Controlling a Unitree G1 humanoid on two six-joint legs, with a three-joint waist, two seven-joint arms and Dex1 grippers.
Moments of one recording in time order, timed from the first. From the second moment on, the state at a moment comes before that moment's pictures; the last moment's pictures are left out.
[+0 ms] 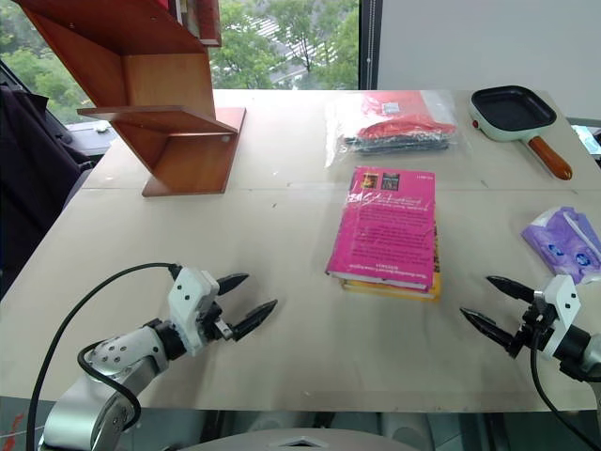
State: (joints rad) left arm 0.30 0.52 0.11 -0.54 -0.34 0.43 -0.69; right arm 0.28 -0.66 -0.40 -0.04 0.52 0.11 1.13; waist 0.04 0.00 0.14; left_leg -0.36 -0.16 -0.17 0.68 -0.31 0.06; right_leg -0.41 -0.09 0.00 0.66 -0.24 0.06
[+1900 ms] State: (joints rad) left arm -0.19 0.82 0.16 -0.29 -0.57 0.45 -1.08; right arm -0.45 -0.57 -0.09 0.35 0.33 0.12 1.03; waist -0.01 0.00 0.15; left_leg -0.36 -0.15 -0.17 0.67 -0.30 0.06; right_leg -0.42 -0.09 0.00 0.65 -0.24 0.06
